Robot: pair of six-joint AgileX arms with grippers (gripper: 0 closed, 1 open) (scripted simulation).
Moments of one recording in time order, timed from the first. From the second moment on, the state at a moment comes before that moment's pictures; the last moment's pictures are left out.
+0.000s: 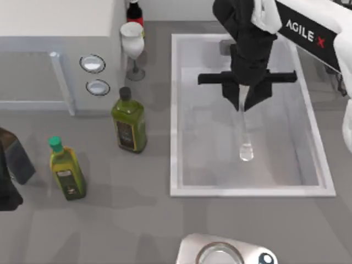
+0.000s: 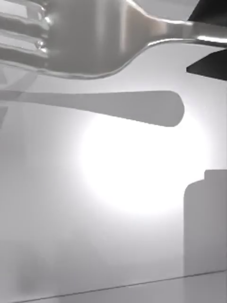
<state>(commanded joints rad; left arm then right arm) 0.00 0.00 0.00 0.00 0.00 0.00 0.42 2.58 2.35 -1.32 0.03 0.43</state>
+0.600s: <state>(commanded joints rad) 0.00 0.00 0.00 0.00 0.00 0.00 0.41 2.54 2.43 -1.43 0.02 0.43</state>
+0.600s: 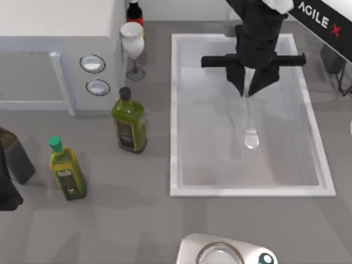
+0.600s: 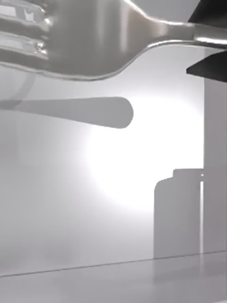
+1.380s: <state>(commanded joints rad) 0.00 0.00 0.00 0.00 0.00 0.00 0.09 1.74 1.54 -1.38 0.01 0.10</state>
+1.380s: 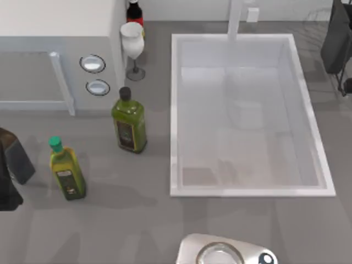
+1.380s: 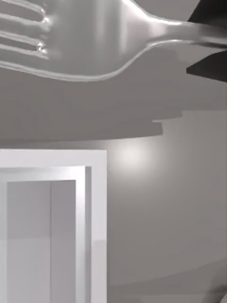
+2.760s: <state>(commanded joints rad) 0.00 0.00 0.00 0.00 0.00 0.00 -0.04 1.52 0.87 -0.92 0.00 -0.03</state>
